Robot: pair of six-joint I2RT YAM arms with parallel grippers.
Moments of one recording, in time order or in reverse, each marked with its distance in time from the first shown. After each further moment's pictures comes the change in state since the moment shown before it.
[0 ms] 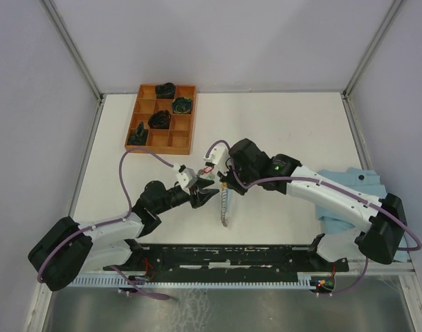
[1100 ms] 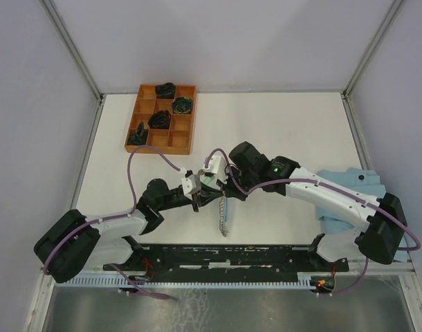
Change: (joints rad) left arm 0.000 0.090 0.027 0.092 0.249 0.089; right arm -0.003 -0.001 -0.039 0.004 -0.177 -0.118
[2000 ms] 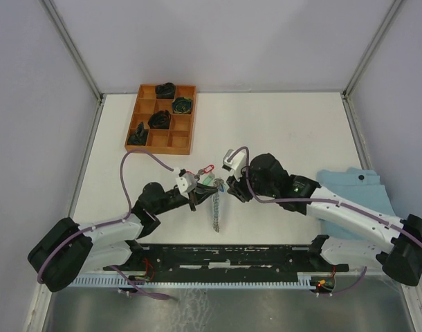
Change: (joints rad) left arm 0.003 -0.088 -0.045 -0.038 -0.135 -0.018; right arm -0.009 -0.241 -0.263 0.312 0.162 0.205
